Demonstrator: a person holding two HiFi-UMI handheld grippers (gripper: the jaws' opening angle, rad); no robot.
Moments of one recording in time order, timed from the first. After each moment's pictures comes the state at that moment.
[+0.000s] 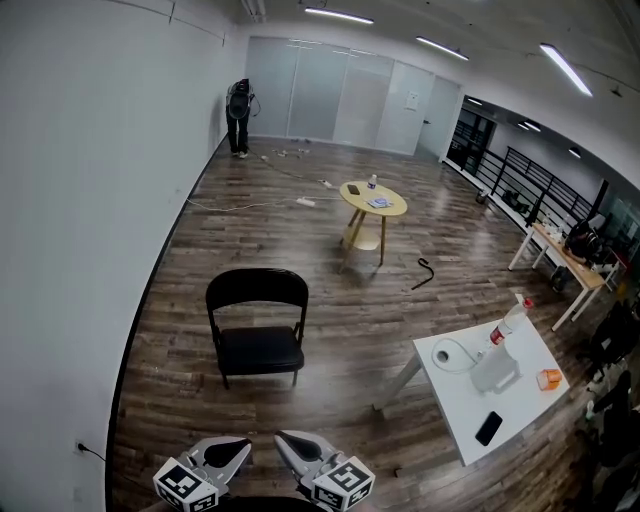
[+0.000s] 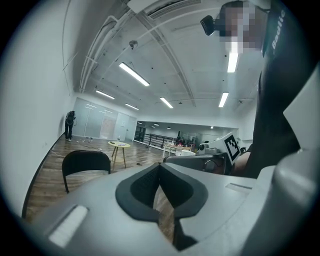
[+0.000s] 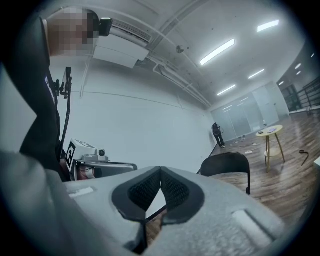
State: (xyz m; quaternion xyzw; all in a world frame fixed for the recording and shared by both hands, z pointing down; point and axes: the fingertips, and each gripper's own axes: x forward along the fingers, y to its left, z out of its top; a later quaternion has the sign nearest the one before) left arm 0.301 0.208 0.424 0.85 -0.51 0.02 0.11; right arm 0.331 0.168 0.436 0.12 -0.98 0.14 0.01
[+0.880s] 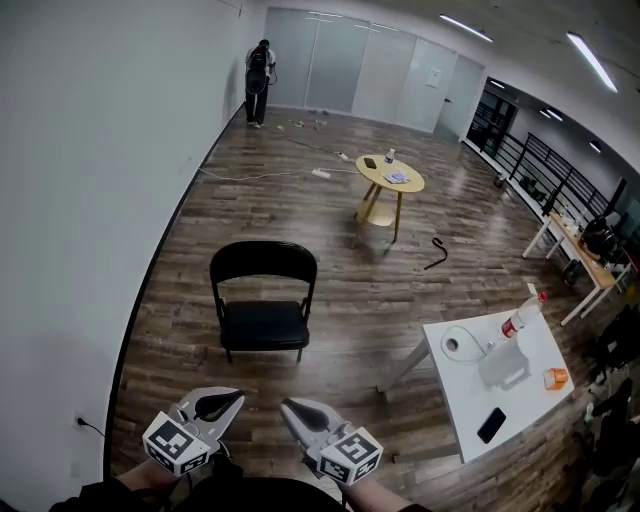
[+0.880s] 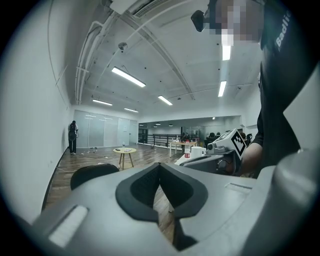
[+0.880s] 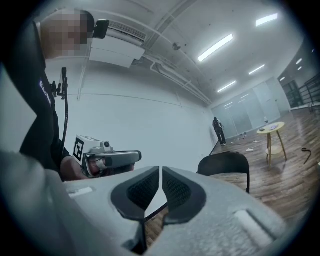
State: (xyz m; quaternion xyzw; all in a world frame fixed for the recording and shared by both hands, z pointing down) left arm 0.270 0.148 0.409 0.84 -0.53 0.05 0.06; right arm 0.328 0.119 0.436 0.11 -0.98 0.15 0.01
